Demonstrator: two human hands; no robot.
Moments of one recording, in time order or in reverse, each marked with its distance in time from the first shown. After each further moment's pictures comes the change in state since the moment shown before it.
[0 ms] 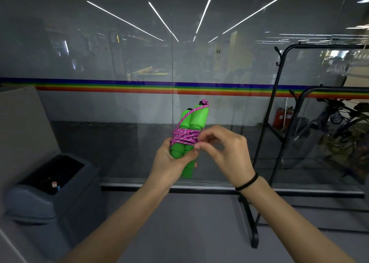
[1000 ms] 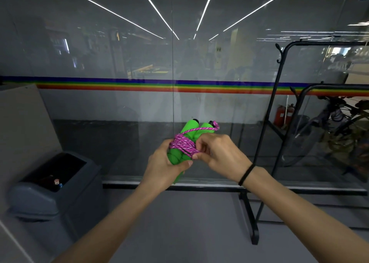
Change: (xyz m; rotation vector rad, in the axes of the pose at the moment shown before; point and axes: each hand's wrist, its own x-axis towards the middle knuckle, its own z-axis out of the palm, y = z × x) left_hand -0.002 -0.012 -0.025 0.483 -0.012 0.069; right_hand 0.001 0.006 0.003 -0.295 -0.445 0.076
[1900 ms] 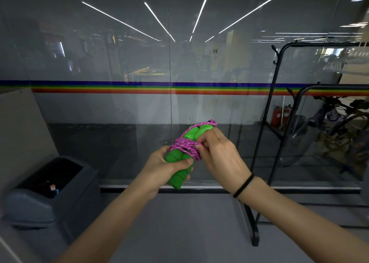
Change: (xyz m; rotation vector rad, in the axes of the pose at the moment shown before) left_hand 0.001 0.014 -0.009 -0.412 -0.178 -0.247; right_hand -0.004 -0.016 0.009 -0.080 0.260 0.031
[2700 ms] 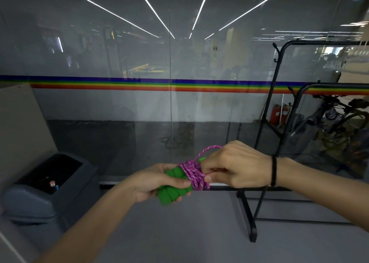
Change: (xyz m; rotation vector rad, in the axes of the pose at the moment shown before) left_hand -0.002 -0.014 -0.032 0.112 -0.471 -0.271; right_hand 0.002 0.003 -0.051 -0.166 -0.677 -0.448
